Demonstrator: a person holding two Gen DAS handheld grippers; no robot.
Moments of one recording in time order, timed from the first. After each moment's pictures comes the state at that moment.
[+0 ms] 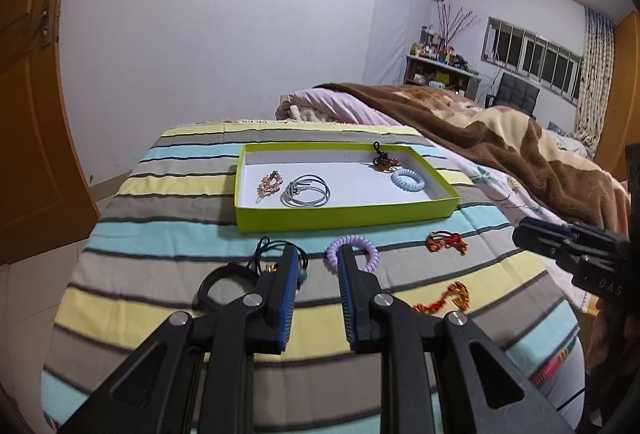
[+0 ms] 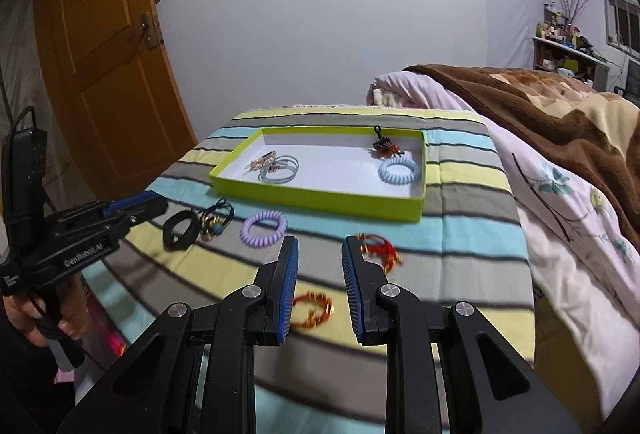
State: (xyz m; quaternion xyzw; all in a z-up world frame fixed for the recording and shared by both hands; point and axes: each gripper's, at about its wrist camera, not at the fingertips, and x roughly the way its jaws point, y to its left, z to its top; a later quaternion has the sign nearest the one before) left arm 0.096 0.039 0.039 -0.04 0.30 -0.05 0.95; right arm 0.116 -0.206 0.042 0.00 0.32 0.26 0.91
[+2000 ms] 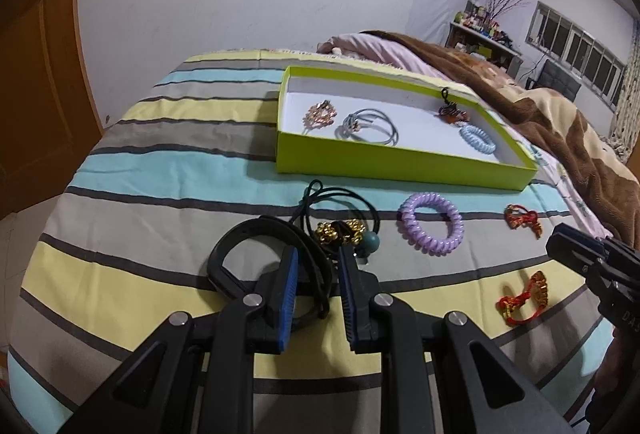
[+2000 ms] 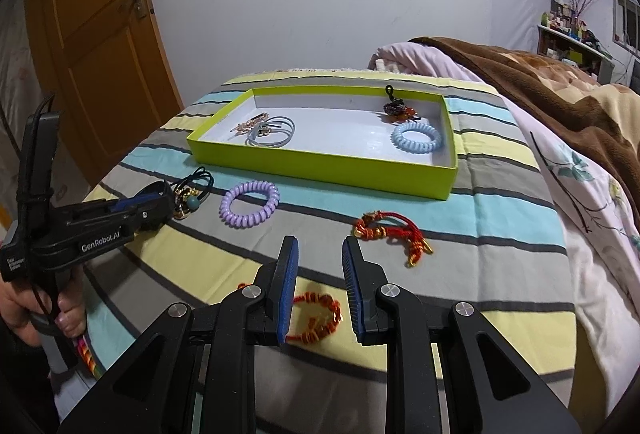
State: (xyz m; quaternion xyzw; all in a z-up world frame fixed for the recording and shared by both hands) left arm 0.141 0.062 -0.025 -0.07 0.39 0.01 0.92; right arm 0.154 -0.171 -0.002 -0.03 0.36 0.26 0.90
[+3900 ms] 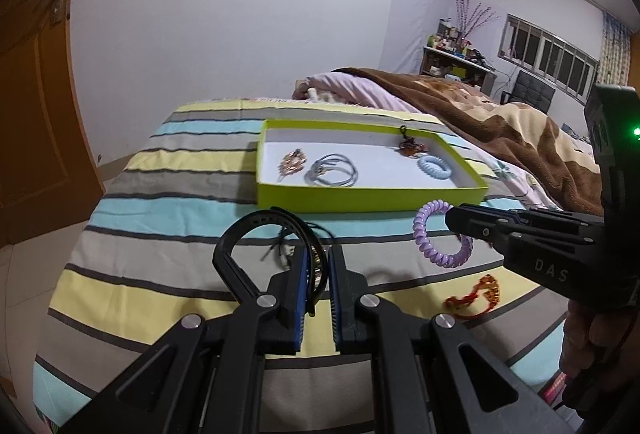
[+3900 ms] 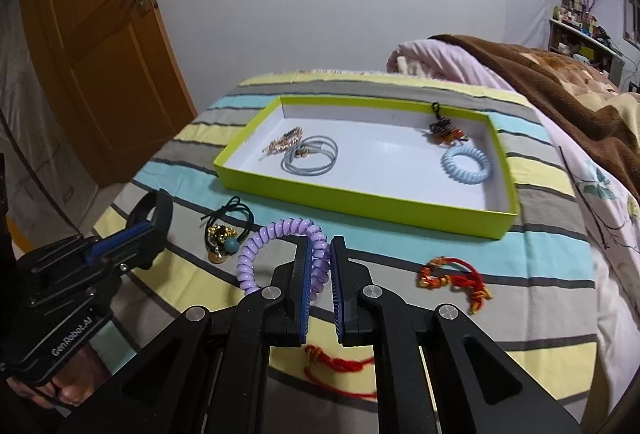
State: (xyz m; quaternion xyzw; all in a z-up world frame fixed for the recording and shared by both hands) left arm 0.111 0.048 0.019 -0.05 0.33 -0.03 0.94; right arm 0.169 -0.120 0.022 -0.02 0.38 0.26 0.89
